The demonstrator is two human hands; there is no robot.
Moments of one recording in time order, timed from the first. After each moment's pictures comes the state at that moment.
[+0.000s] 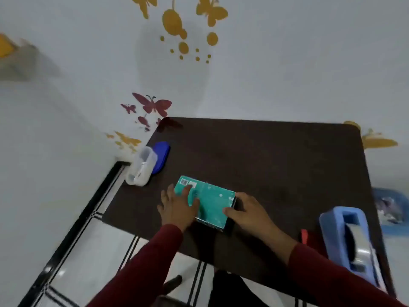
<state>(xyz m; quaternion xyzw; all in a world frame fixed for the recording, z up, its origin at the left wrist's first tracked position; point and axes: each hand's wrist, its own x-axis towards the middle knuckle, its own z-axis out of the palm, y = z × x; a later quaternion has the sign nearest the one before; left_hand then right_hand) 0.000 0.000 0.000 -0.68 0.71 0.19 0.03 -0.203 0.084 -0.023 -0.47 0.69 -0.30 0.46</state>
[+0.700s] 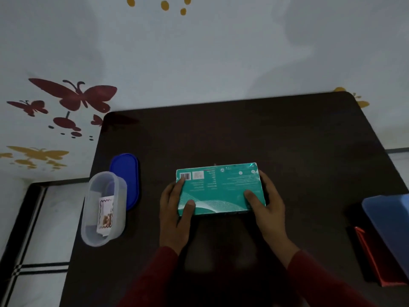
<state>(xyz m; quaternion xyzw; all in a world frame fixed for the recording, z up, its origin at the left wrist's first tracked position) 0.064 -0.157 -0.100 -0.44 0.74 0.44 -0.27 -0.126 -0.029 -0.084 -0.14 0.75 -0.59 0.27</state>
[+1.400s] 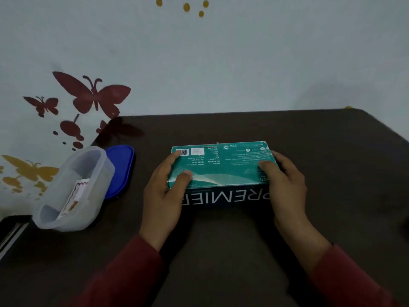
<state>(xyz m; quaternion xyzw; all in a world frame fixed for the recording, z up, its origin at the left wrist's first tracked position) 0.060 -0.178 -0.142 -0.38 0.68 0.47 -0.42 -0.132 -0.059 -0.138 -0.18 0.67 -0.70 0.17</state>
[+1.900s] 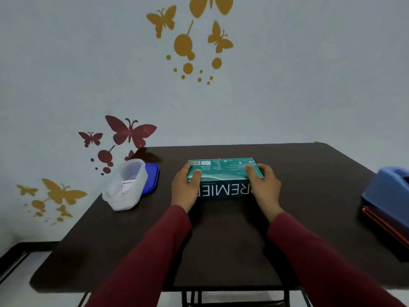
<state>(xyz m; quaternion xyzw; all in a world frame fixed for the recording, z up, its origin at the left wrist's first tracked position) 0.067 -0.170 -0.145 -0.37 0.68 0.46 -0.43 -0.106 -0.033 -0.132 -0.27 0.70 -0.66 0.07</state>
